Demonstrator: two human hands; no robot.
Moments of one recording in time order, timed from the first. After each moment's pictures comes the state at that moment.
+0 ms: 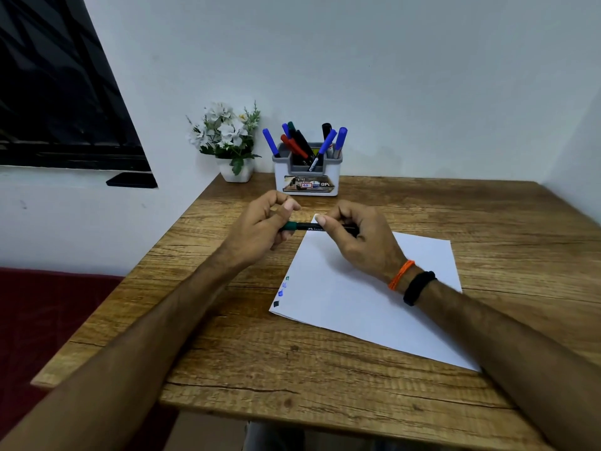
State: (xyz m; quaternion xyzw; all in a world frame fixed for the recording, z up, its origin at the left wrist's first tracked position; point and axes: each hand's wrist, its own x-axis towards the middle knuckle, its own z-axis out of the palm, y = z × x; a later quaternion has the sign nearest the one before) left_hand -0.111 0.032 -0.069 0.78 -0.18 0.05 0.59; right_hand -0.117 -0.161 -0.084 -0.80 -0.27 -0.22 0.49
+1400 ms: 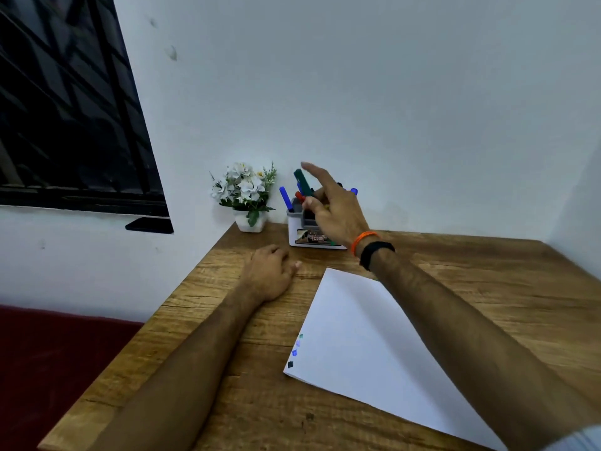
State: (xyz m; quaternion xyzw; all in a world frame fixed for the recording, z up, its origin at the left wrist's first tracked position) left_hand -0.018 0.058 -0.107 0.98 -0.09 0.13 0.13; right_hand -0.022 -0.110 -0.004 -0.83 -0.25 -0.24 0.44
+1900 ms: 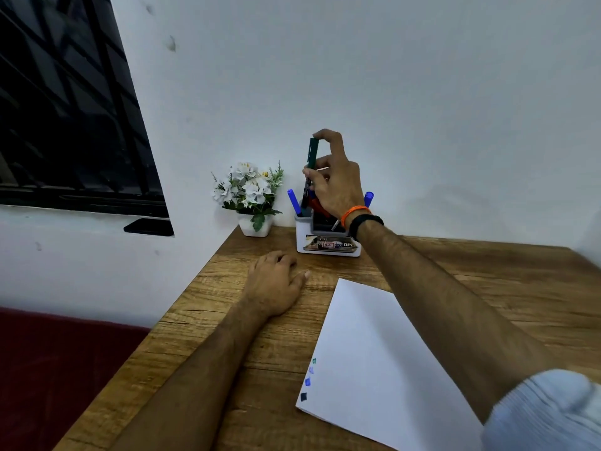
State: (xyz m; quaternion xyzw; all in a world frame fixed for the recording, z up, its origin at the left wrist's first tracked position) left_hand -0.016 0.061 -0.112 0.98 -0.09 0.13 0.15; right_hand 0.048 -0.084 0.018 -0.78 -0.23 -0.32 0.48
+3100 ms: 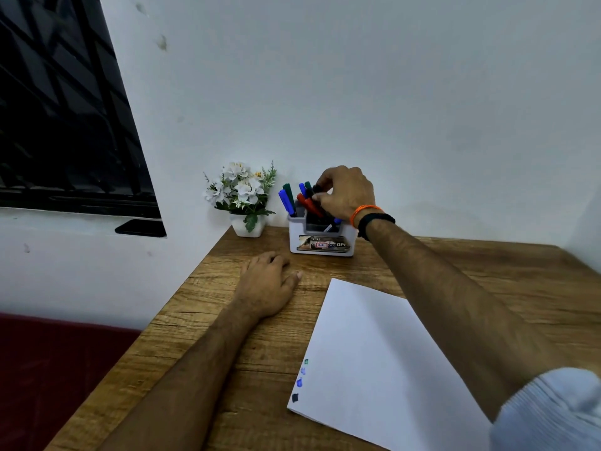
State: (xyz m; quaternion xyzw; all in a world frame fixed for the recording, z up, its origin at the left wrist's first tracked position) left_hand -0.021 0.061 -0.108 0.98 -0.08 0.12 0.15; right_hand 0.052 -0.114 0.019 -0.94 -0.11 -0.24 0.23
